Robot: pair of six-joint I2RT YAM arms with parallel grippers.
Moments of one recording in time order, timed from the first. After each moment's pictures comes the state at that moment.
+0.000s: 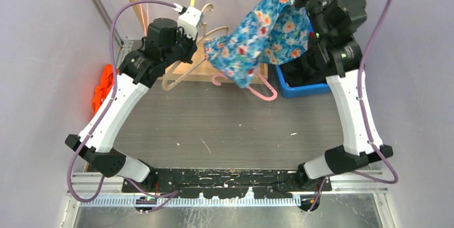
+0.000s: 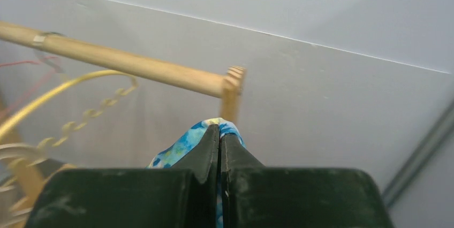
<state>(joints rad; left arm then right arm) -0.57 1.46 1.83 -0.75 -0.11 0.11 0.31 1.42 2.02 -0.22 -0.02 -0.13</state>
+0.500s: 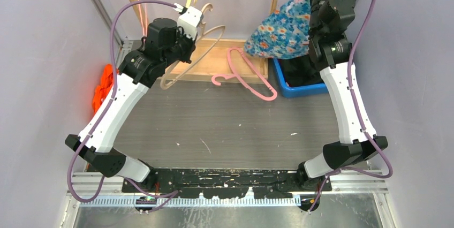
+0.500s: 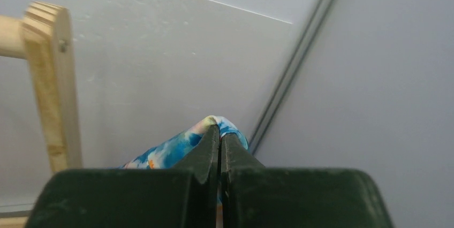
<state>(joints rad) -0.57 1.46 1.83 -0.74 -0.13 0.14 0.25 1.50 1.92 -0.07 0.43 -0.44</state>
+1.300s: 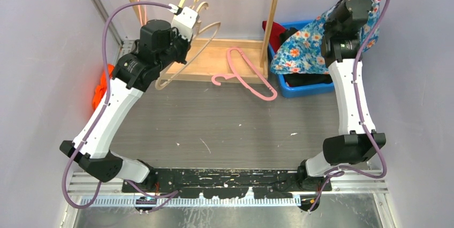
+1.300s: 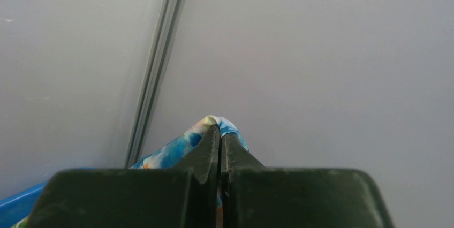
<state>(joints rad) -0.57 1.41 1.81 -0.75 -0.16 0.18 0.03 1.50 1.81 0.15 0.65 -0.65</state>
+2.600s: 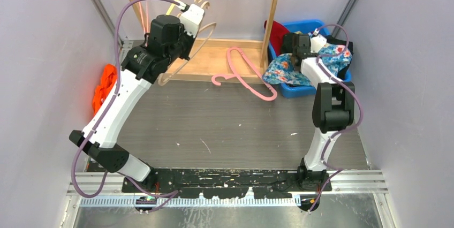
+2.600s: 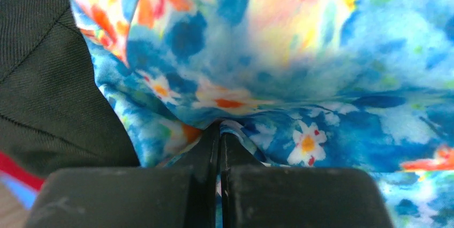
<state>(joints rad) -0.57 1.50 1.88 -0.78 -0.23 0.21 0.04 1.86 1.41 -0.27 0.45 0.68</state>
